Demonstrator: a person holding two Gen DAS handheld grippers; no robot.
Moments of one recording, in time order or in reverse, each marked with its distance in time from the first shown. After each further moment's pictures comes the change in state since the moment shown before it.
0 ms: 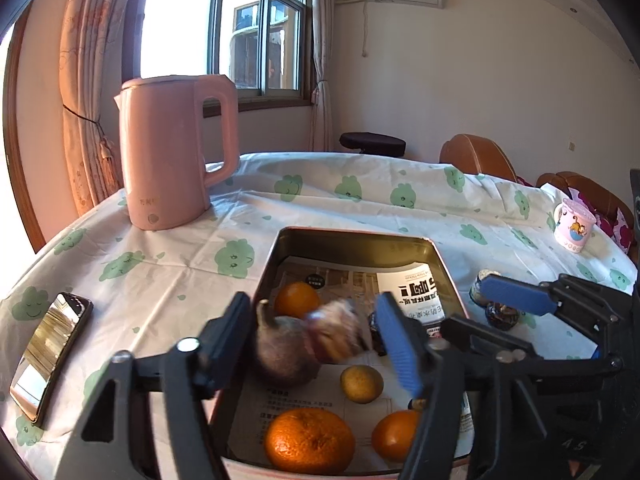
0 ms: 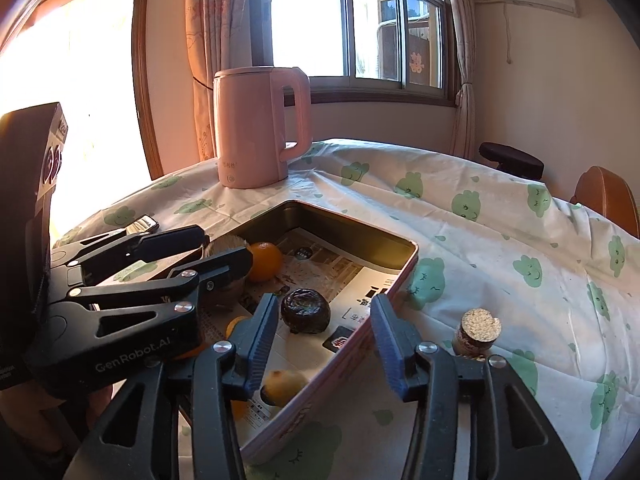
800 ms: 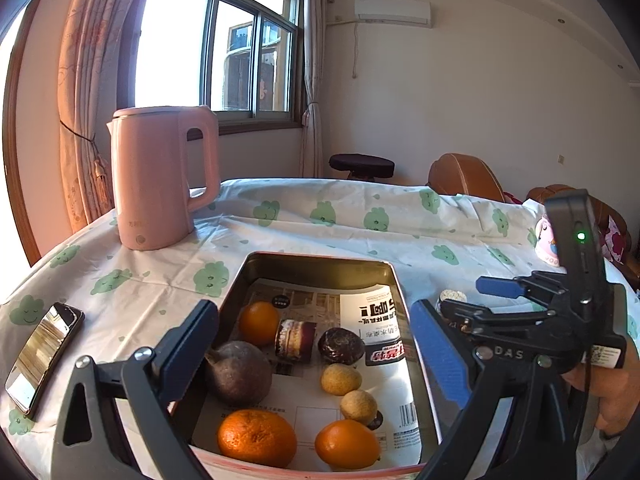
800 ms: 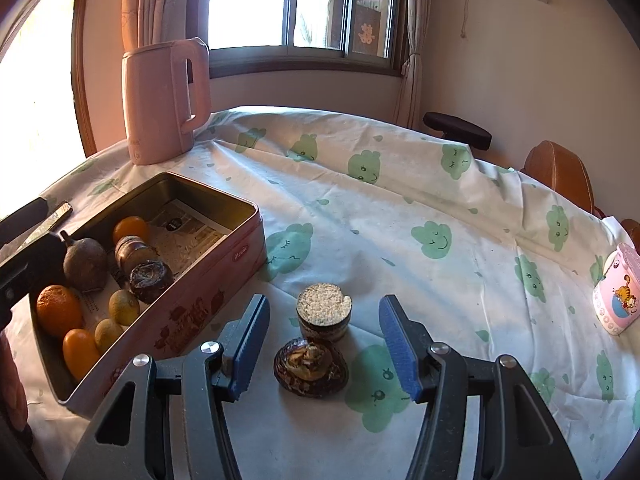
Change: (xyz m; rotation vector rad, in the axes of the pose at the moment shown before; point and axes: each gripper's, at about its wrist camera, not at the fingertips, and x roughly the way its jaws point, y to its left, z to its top) left arm -0.018 -0.028 0.005 0.004 -0.064 -0.047; right arm 0.016 -0.080 -0.002 0.038 0.146 -0.195
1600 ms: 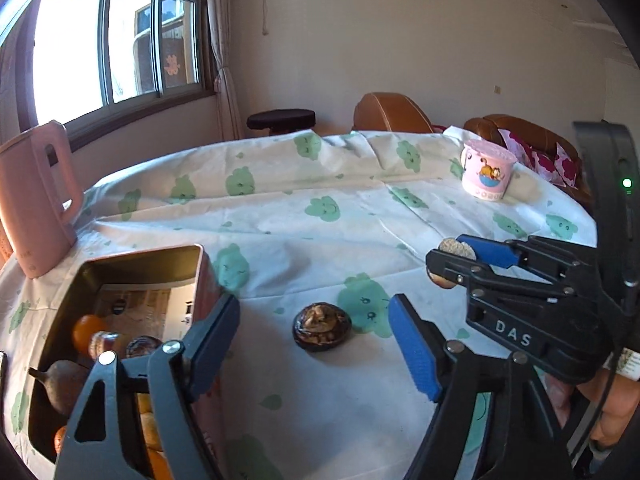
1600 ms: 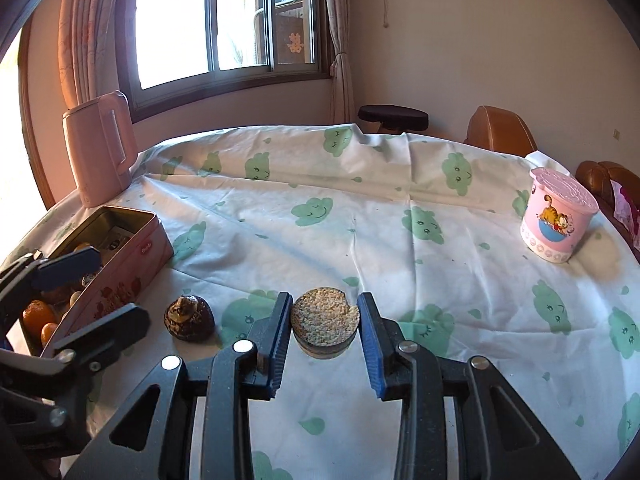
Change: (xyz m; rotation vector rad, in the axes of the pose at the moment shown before) left arm 0.050 -0.135 0.001 0.204 0.199 -0.206; right arm -0.053 -0.085 -0.045 0.217 -0.054 -0.126
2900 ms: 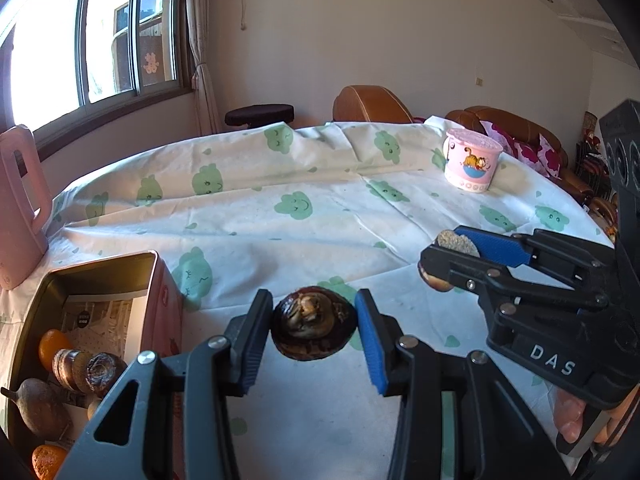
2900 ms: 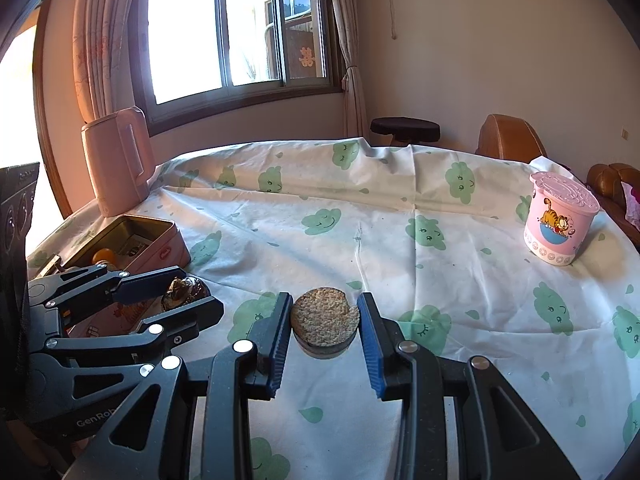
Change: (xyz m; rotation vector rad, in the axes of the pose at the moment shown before) left arm 0.014 -0.009 0.003 0.025 -0.006 -0.068; right arm -0.016 -0.006 -0.005 0.001 -0.062 0.067
